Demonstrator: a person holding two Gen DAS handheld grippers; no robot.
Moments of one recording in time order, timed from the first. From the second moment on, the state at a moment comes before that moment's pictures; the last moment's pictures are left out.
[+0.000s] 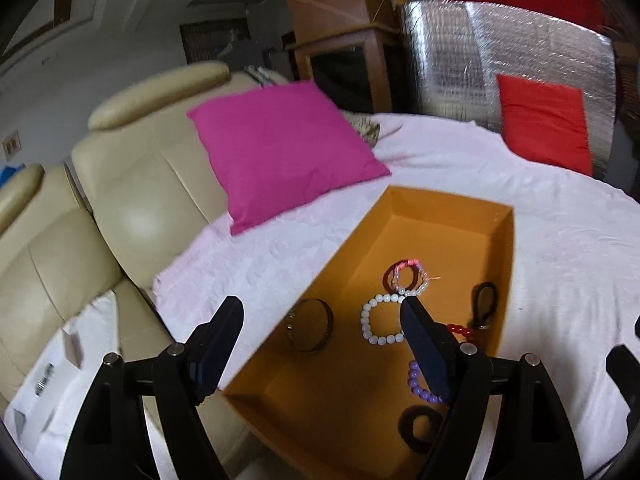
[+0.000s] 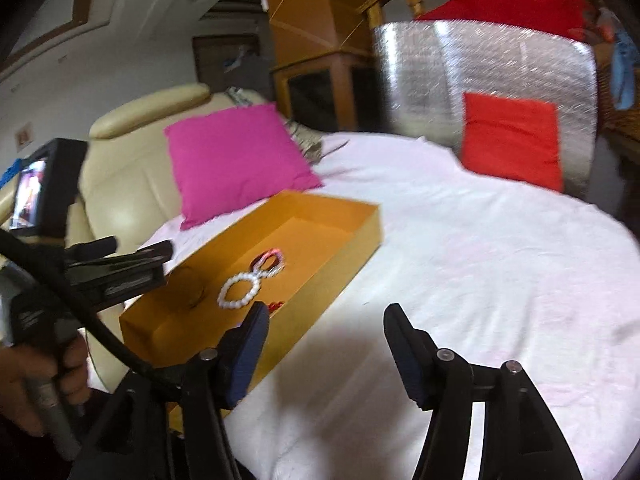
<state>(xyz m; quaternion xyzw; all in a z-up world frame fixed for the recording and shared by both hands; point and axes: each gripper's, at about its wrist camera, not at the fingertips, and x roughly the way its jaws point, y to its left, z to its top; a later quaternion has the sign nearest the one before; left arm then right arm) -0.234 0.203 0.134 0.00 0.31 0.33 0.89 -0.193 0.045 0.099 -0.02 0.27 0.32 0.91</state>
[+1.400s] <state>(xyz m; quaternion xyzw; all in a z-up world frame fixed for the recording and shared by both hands) -0.414 0.135 0.276 -0.01 0.18 0.33 0.93 -0.373 0.017 0.245 -0.04 0.19 0.26 0.95</state>
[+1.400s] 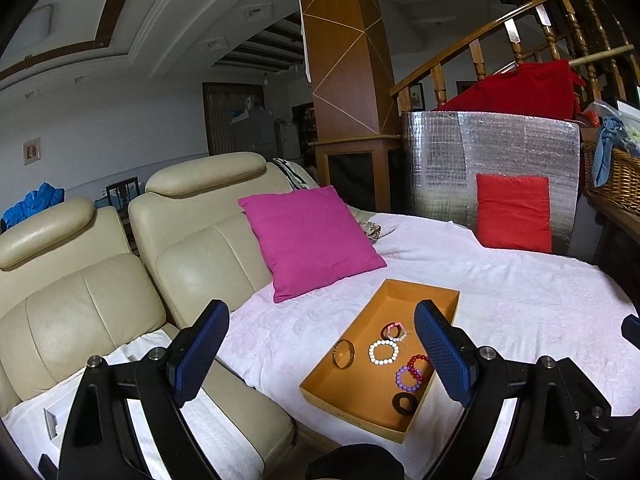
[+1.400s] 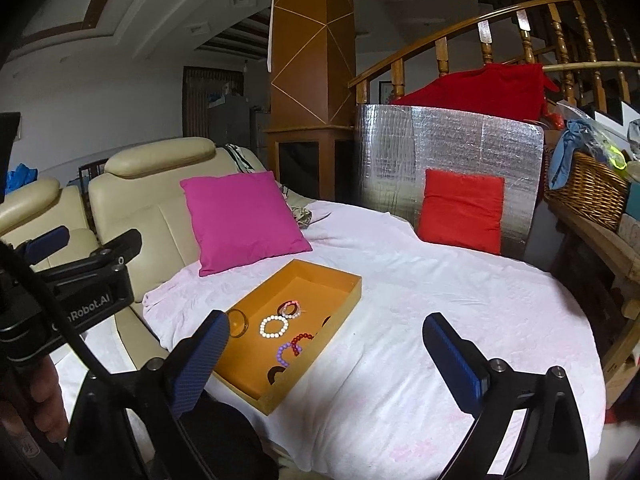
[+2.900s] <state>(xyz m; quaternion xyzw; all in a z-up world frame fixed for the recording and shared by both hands) -0.415 0.172 0.264 -0.03 0.19 0.35 0.92 -0.360 0.054 0.241 -0.07 0.20 0.27 0.94</state>
